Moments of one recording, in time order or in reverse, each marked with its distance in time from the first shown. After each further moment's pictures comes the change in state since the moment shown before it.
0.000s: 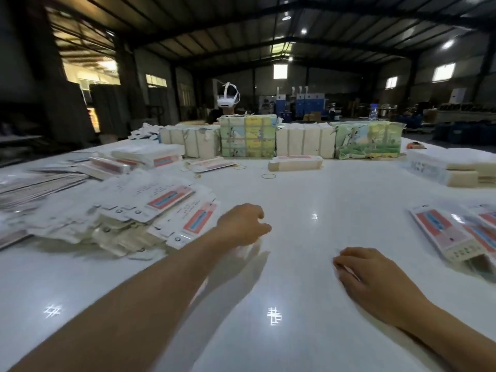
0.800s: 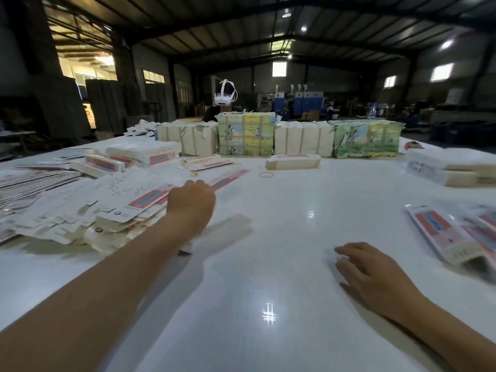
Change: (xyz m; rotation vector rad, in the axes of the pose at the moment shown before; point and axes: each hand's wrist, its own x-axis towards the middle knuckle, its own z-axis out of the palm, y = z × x) left_hand -0.017 -0.045 -0.053 0.788 0.313 -0.095; right_hand 0.008 -0.012 -0.008 0.281 -0.048 0.186
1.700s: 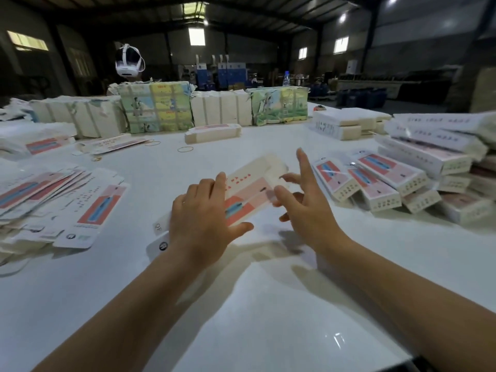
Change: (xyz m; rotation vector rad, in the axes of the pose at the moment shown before) left_hand -0.067 0.156 -0.021 -0.717 0.250 0.252; right_hand -0.015 0.001 -0.028 0.686 0.308 0.048
